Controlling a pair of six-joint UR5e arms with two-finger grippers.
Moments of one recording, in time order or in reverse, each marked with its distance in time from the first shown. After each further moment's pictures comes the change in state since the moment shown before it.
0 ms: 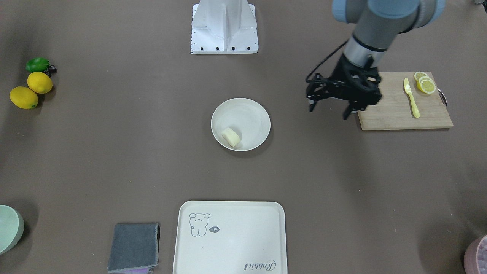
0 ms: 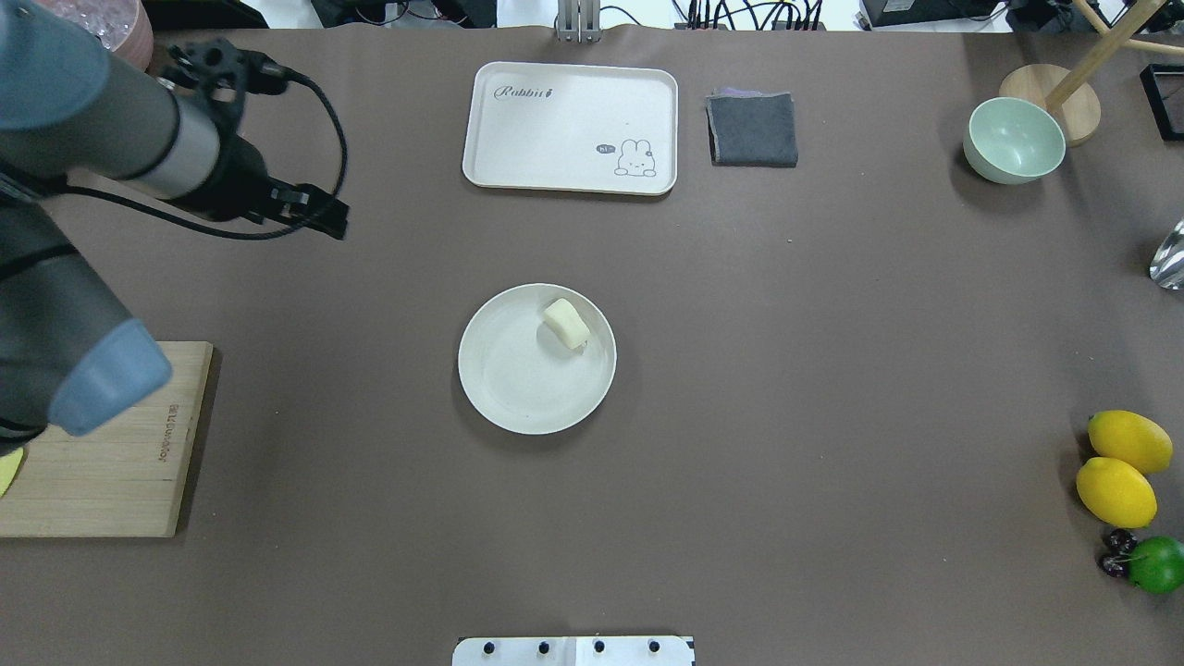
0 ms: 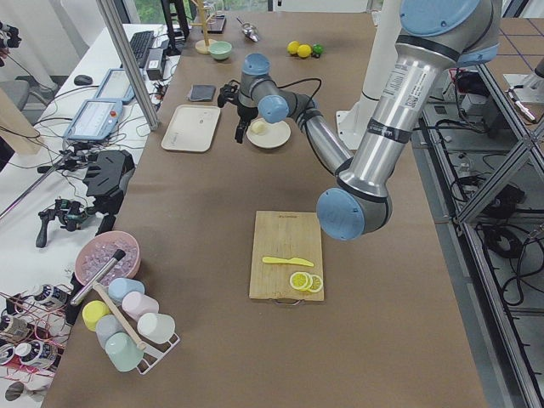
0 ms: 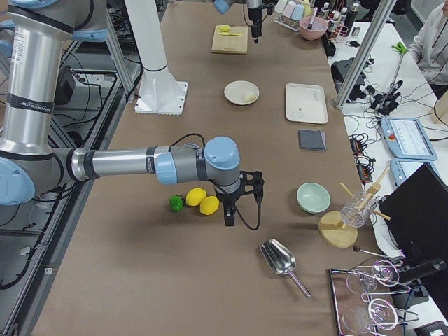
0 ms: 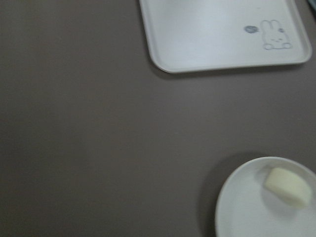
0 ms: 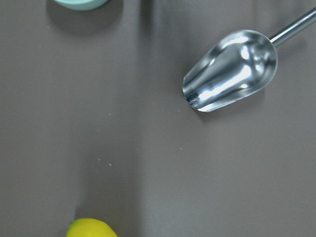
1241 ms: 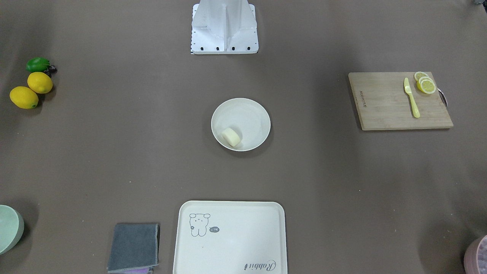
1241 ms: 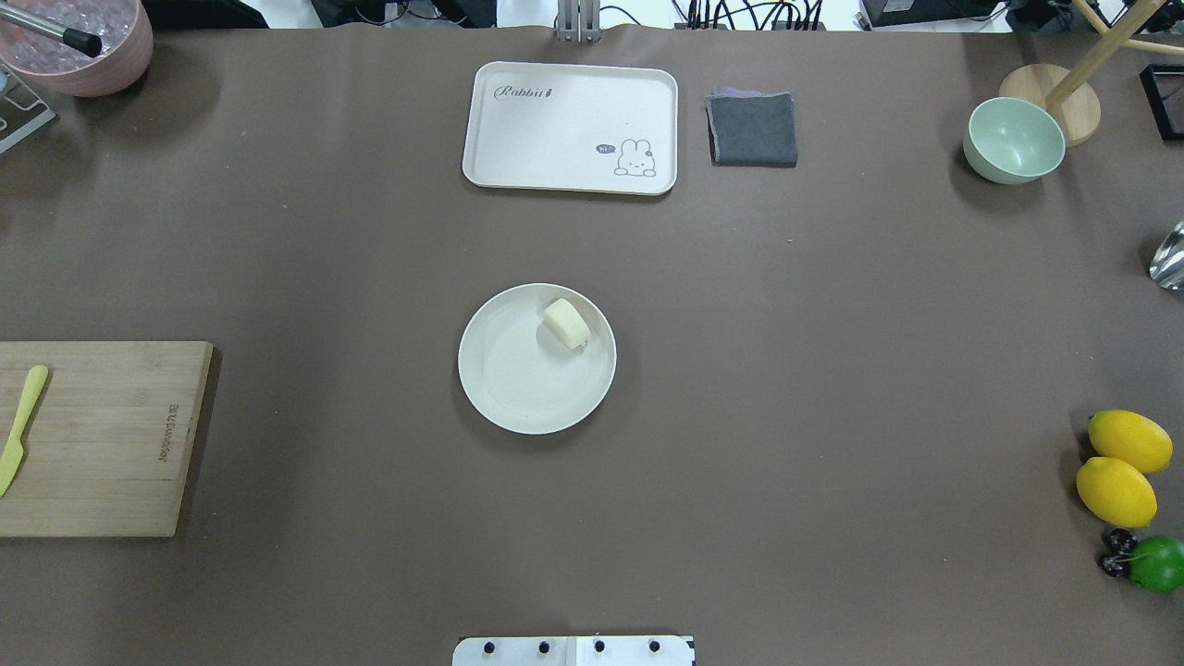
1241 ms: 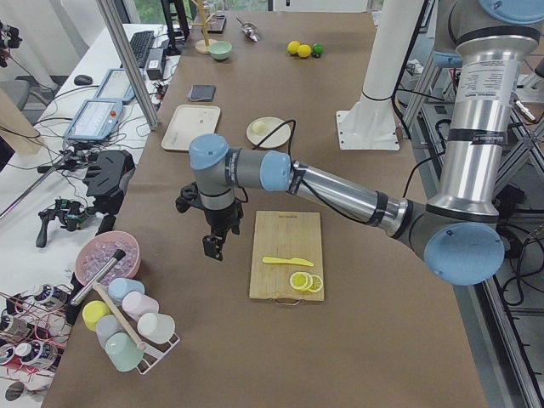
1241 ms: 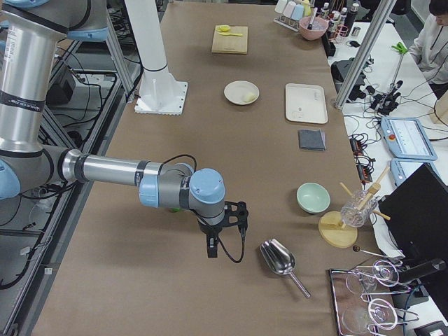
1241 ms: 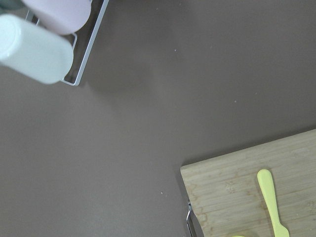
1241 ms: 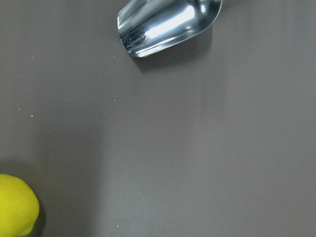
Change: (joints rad) left arm -0.635 0.500 0.154 0.122 -0.262 0.891; right arm 0.039 -0.045 -0.080 0.009 -0.054 -0.116
